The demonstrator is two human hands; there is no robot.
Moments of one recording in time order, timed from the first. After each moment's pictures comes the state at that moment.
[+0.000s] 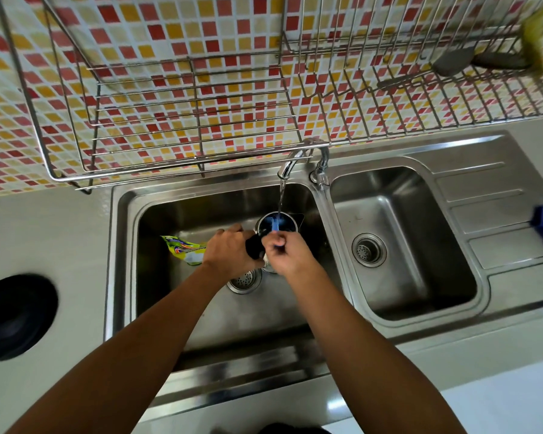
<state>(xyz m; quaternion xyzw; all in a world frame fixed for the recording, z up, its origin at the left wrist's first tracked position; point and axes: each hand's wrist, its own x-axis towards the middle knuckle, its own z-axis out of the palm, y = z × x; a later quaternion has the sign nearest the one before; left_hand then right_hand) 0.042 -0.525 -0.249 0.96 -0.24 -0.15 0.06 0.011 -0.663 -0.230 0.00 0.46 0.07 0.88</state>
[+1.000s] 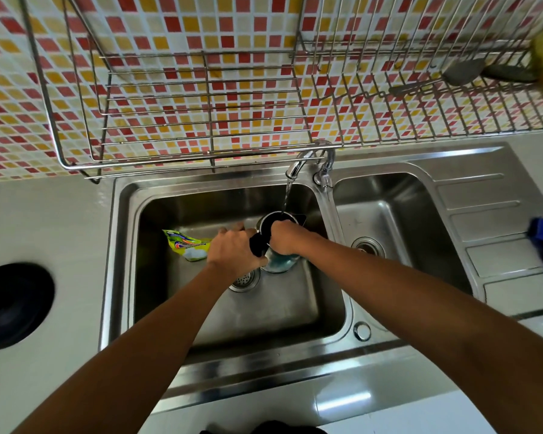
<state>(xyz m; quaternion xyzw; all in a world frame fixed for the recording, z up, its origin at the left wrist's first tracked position) 0.037 -0.530 -0.255 0.96 -0.22 -0.14 0.05 0.044 -0.683 -0.239 -0.93 0.05 0.34 0.13</state>
